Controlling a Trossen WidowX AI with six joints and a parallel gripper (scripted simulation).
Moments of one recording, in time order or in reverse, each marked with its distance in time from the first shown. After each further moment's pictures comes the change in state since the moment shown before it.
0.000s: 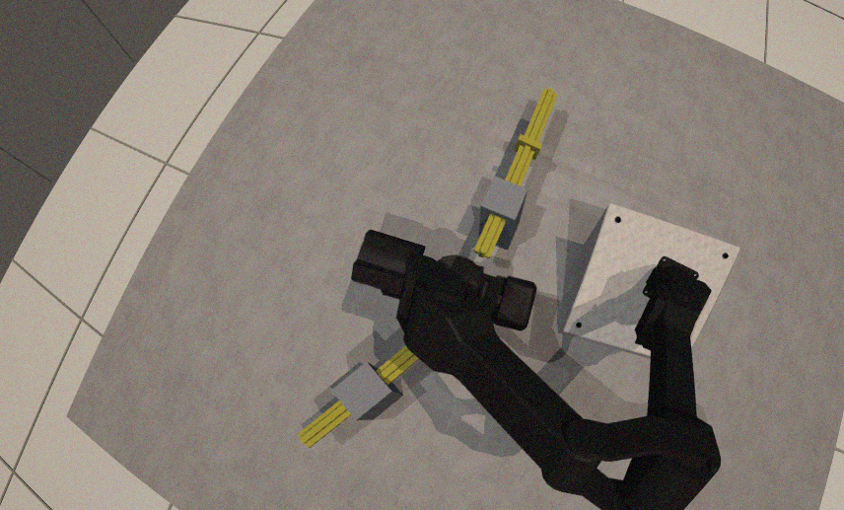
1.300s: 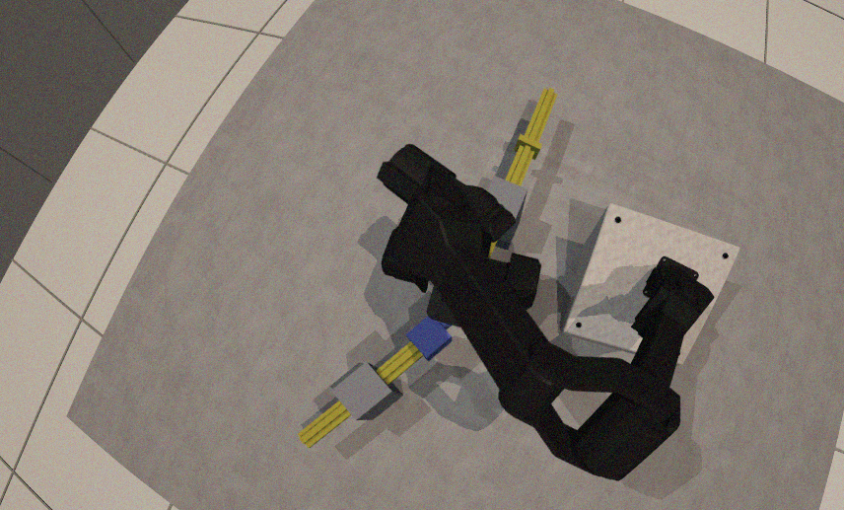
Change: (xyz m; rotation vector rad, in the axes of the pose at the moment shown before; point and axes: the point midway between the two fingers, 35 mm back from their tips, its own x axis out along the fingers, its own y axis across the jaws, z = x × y) arm -0.021 -0.001 -0.006 -0.011 -0.441 0.015
